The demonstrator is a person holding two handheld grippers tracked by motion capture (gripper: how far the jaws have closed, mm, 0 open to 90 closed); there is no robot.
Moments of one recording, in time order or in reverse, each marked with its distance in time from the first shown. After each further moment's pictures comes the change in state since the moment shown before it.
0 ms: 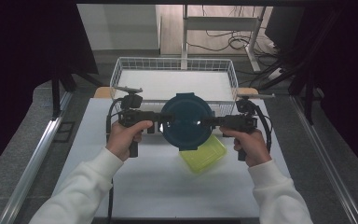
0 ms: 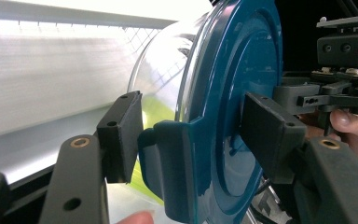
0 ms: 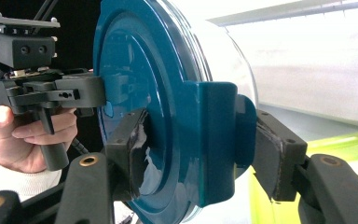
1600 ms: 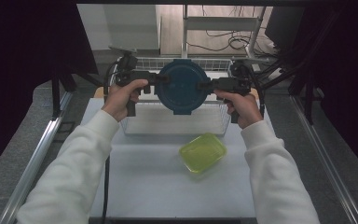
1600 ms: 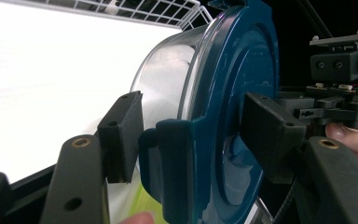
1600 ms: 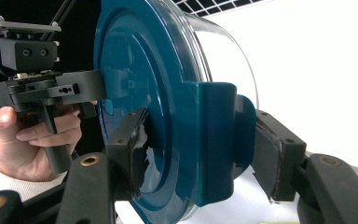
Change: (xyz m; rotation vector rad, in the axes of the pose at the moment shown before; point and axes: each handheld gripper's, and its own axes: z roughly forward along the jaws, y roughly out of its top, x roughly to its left) left arm 0.026 0.096 -0.002 -0.042 -0.034 0.007; right arm 0.006 0.091 0.018 -0.027 -0.019 0.020
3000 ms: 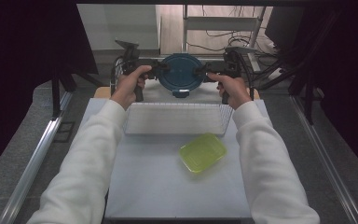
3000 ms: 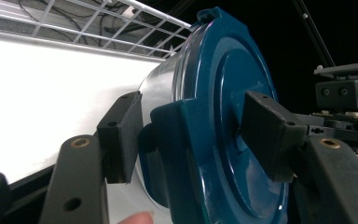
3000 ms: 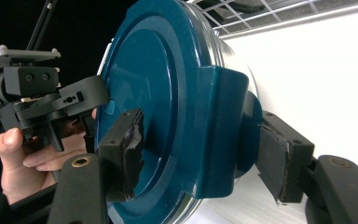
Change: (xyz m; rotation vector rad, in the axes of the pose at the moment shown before) left arm 0.054 0.037 0.039 -0.049 0.023 -0.176; right arm -0.035 0.053 0.041 0.024 -0.049 0.160
